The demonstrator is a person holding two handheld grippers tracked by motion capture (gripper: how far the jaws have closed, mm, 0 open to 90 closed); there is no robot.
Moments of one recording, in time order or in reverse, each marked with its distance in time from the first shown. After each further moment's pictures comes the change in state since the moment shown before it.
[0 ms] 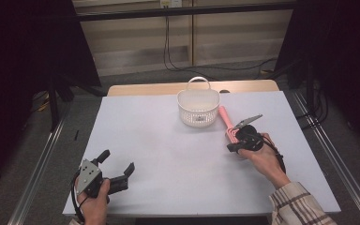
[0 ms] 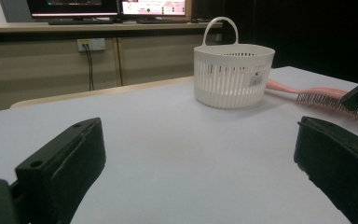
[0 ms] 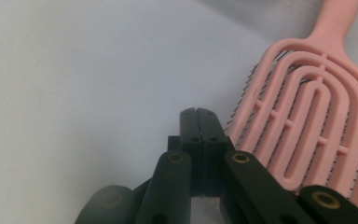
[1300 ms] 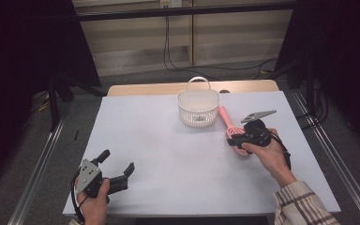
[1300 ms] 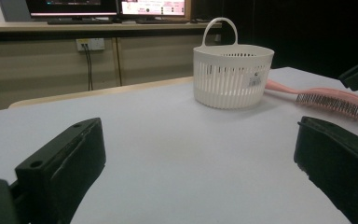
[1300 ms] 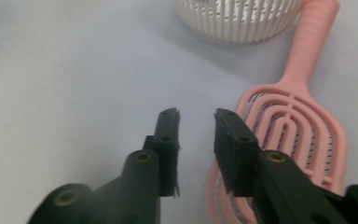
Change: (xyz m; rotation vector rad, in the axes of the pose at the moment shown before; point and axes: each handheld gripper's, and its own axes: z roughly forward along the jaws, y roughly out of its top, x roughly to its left) left arm 0.001 0.000 0.000 0.001 -0.002 0.000; right arm -0.010 0.003 -0.025 -0.171 0.030 0.051
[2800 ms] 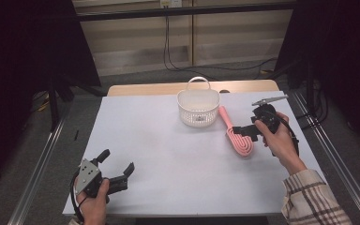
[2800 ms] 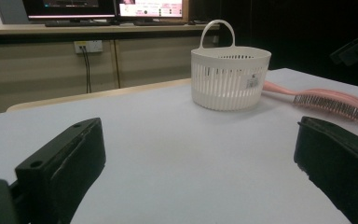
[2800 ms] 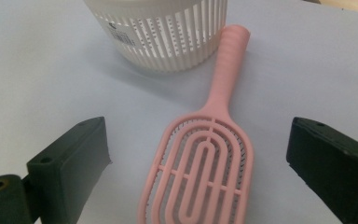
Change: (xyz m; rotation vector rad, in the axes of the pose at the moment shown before) left arm 0.000 0.002 -0.001 -0.005 -0.012 0.005; right arm -0.038 0.023 -0.011 -0.016 -0.095 0.130
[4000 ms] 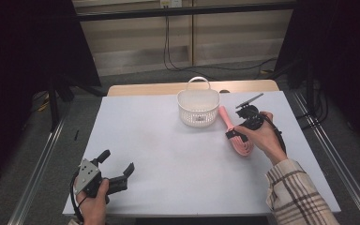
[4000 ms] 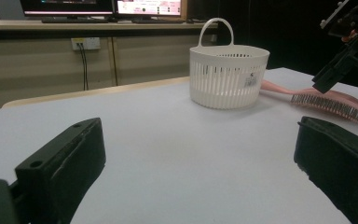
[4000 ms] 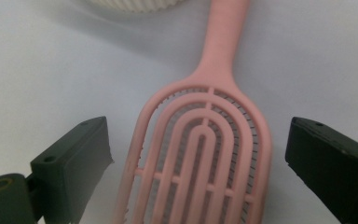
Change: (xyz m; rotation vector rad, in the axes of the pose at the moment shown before) left arm 0.001 -0.001 0.001 0.005 -0.009 -0.015; right arm 0.003 0.010 0.051 0.316 -0.065 0.047
